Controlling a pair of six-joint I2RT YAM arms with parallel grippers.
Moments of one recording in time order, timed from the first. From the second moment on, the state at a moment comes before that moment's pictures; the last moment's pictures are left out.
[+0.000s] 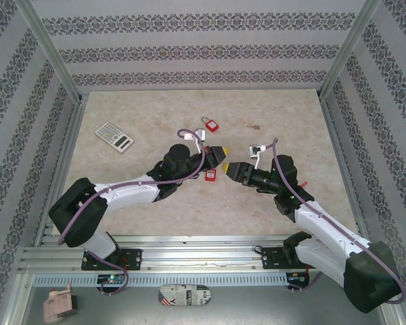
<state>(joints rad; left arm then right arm) -0.78 1.56 0.84 0.65 0.19 -1.08 0.41 0.95 0.43 0.27 -0.65 0.91</state>
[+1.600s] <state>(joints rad) -0.74 1.69 1.36 -0.40 -0.01 -0.75 0.46 0.84 0.64 -0.39 -0.33 0.63</state>
